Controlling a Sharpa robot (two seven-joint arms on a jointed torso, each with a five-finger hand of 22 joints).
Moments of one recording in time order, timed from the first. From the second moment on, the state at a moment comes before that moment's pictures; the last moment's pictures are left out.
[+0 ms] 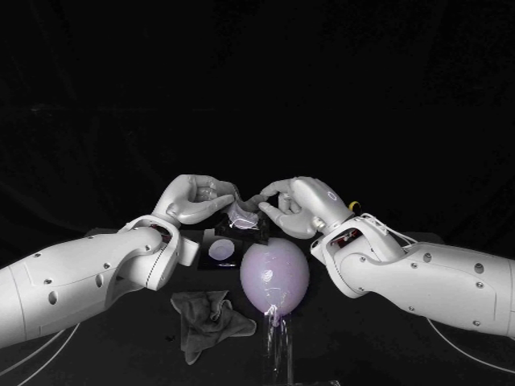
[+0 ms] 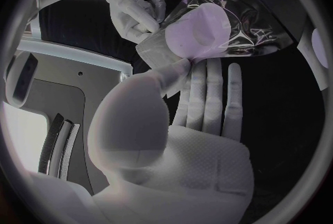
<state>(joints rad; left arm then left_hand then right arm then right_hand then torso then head) 1.22 -0.81 -0.04 1.46 -0.49 -0.59 0.43 1.28 -0.16 0.72 -0.06 0.05 1.03 0.10 0.52 0.32 1.36 0.04 0.20 0.14 1.21 0.03 0.26 0.55 0.17 0.79 0.22 0.63 0.23 1.31 -0.64 -0.16 1.54 -1.35 -0.84 0.03 1.21 -0.06 0.59 0.01 0.05 0.97 0.10 0.34 0.48 1.35 0.02 0.93 1.16 1.46 -0.05 1.52 1.31 0.09 1.32 0.06 1.01 1.27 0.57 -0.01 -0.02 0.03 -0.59</state>
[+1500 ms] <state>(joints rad) 1.22 -0.80 -0.04 1.43 -0.55 -0.59 0.45 1.27 -0.16 0.72 -0.06 0.05 1.03 0.10 0.52 0.32 1.36 0.04 0.20 0.14 1.21 0.02 0.26 0.55 0.17 0.79 0.22 0.63 0.23 1.48 -0.69 -0.14 1.50 -1.07 -0.64 0.09 1.17 -0.14 0.40 0.14 0.16 0.99 0.12 0.23 0.40 1.46 0.04 1.40 1.31 1.47 -0.02 1.57 1.31 0.10 1.38 0.08 1.14 1.31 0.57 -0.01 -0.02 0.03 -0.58</state>
